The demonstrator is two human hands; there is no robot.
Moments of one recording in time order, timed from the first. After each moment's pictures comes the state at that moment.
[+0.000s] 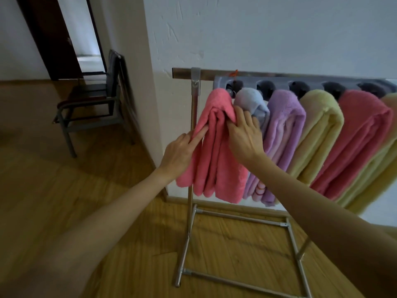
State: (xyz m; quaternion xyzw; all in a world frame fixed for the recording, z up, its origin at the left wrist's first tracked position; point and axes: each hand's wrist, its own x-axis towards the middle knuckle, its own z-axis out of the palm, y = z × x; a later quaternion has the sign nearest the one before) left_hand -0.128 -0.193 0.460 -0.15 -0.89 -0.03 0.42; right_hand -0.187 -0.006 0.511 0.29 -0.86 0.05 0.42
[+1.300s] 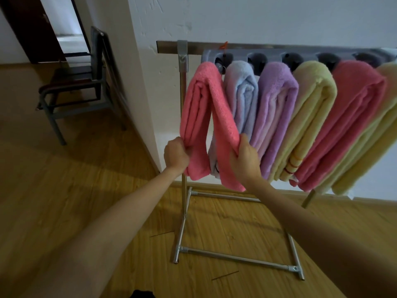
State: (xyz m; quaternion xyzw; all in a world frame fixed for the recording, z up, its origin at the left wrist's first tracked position) left_hand -0.144 -0.166 0.398 0.14 -0.90 -0.31 0.27; right_hand -0.134 0.028 0.434 0.19 -0.87 0.38 0.23
